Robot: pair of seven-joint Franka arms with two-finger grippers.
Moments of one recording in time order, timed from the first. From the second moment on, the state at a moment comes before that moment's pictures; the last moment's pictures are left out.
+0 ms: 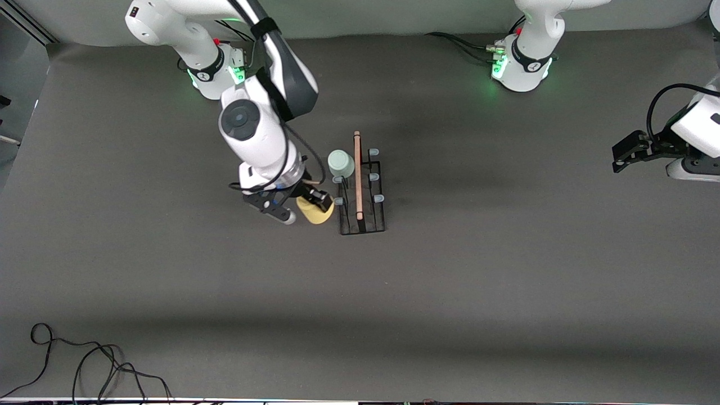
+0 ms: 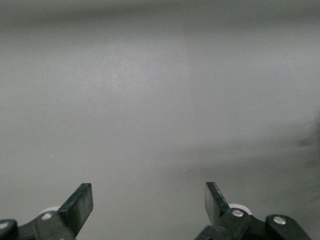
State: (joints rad) left arm 0.06 -0.06 -0.09 -1.74 0.01 1.74 0.08; right arm 1.15 0.39 -0.59 -1.80 0.39 2.24 0.93
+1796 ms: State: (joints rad) left arm 0.06 -0.06 -0.09 -1.74 0.01 1.74 0.06; right arm 1.17 0.37 -1.03 -1.46 0.36 1.53 0.44
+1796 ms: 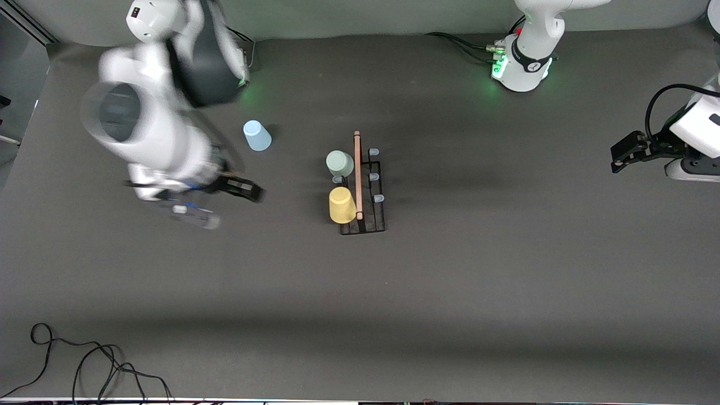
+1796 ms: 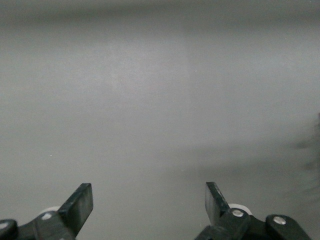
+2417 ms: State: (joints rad) left arm 0.06 -0.06 -0.10 -1.74 0.02 1.74 0.04; right arm 1.16 0.26 -1.36 -1.46 0.25 1.35 0.02
